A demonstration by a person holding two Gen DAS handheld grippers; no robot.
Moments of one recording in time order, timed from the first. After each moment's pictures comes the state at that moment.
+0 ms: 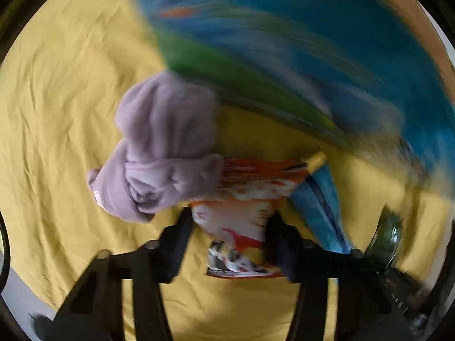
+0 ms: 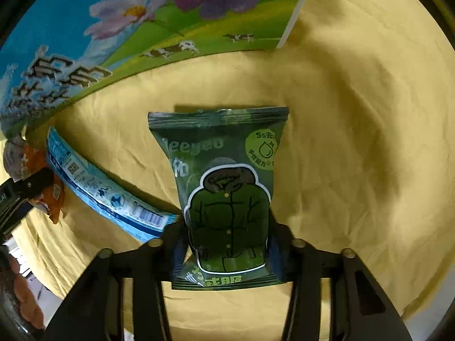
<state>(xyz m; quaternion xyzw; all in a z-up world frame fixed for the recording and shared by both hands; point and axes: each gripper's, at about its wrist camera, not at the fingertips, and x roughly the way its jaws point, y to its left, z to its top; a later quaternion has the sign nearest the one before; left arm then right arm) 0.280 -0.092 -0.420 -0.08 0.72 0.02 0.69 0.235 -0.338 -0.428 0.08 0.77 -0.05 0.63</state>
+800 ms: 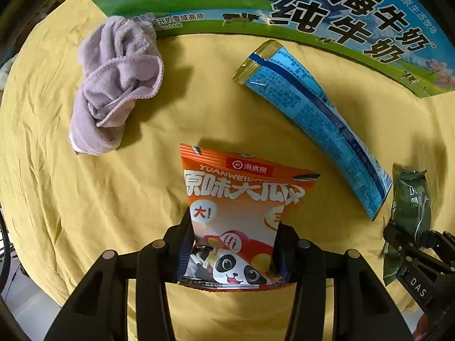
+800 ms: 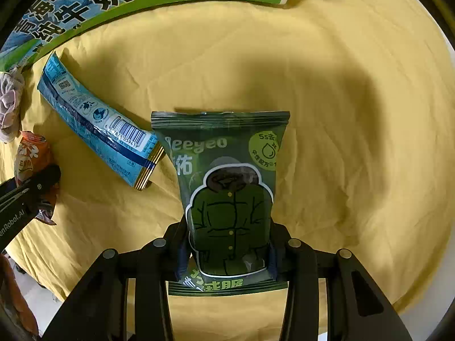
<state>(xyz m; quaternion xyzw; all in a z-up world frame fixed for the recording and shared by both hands) 0.218 -0.142 -0.439 0.02 0.73 -0.01 0.69 0.181 -0.302 -0.430 0.02 0.77 -0.05 0.64</state>
